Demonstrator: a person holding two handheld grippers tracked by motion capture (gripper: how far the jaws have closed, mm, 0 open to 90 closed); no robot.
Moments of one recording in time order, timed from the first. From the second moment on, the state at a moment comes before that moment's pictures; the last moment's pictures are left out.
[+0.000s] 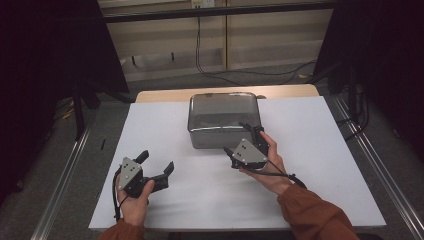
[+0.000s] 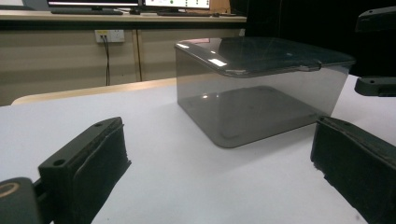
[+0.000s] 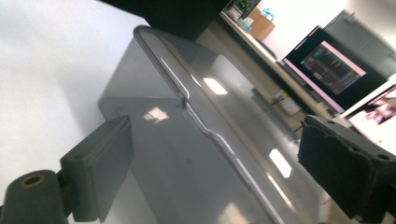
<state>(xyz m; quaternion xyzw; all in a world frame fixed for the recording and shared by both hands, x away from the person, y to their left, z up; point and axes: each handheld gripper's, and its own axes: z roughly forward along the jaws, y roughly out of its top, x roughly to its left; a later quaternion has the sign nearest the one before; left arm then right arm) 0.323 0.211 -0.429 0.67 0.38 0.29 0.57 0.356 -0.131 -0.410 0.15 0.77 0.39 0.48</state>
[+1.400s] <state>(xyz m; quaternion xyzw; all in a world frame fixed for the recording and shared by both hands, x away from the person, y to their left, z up) 0.324 0.210 -0.431 0.68 0.38 0.28 0.56 0.368 -0.095 -0.433 -0.03 0.78 0.18 0.60</state>
